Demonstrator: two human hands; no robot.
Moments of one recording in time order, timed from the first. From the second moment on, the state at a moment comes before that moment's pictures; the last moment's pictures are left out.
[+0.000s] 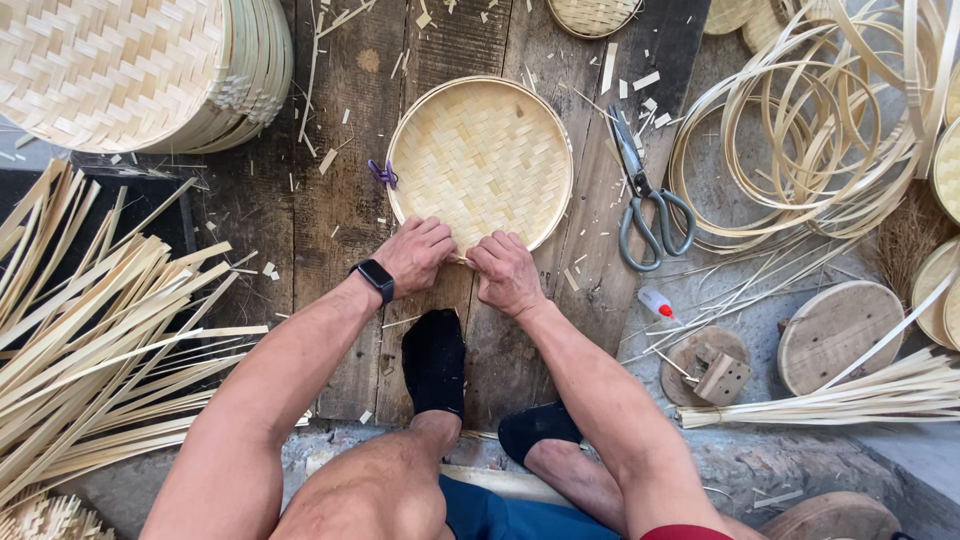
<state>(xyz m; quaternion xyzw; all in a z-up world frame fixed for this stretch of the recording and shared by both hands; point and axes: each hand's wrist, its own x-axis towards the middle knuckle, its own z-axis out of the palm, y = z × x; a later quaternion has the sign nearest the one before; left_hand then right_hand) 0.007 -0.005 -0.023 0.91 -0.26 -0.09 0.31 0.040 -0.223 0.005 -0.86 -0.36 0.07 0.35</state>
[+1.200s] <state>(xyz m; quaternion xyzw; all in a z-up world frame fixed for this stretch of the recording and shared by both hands) 0.024 -0.008 -0.007 0.90 -0.14 -0.27 0.32 0.047 -0.227 0.005 -0.86 -0.35 0.17 0.34</state>
